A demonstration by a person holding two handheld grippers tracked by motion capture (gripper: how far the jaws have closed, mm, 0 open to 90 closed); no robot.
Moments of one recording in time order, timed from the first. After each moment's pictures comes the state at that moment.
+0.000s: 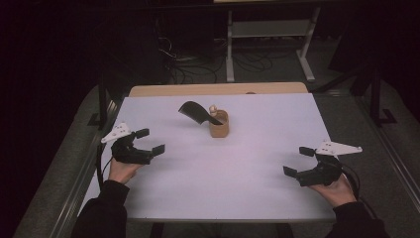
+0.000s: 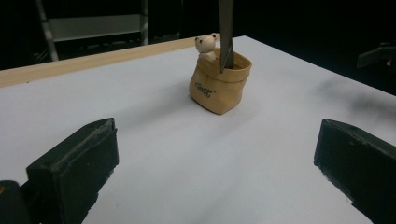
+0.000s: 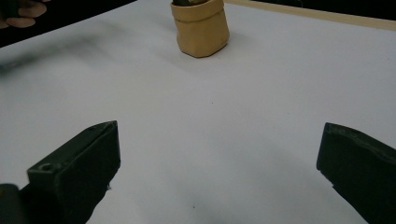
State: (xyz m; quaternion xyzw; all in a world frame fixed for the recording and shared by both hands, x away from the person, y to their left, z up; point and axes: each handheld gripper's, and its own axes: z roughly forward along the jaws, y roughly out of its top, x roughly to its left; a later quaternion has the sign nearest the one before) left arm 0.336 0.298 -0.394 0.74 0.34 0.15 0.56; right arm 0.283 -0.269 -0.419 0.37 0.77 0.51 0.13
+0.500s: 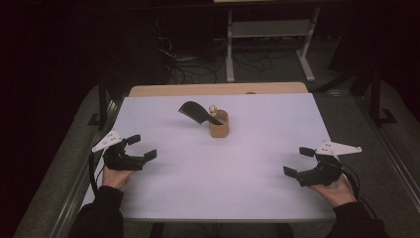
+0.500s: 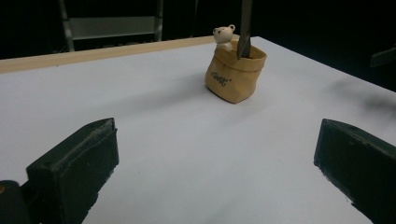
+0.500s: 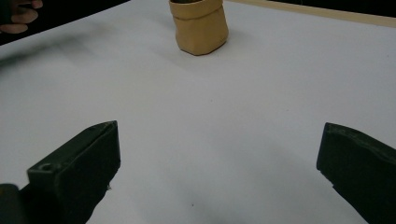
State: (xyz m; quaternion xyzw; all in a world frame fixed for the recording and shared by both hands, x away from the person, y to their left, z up) left arm 0.321 0.320 -0.407 0.73 0.36 0.16 0.56; right arm 0.284 -0.270 -0.421 0.37 0.77 0.50 0.13
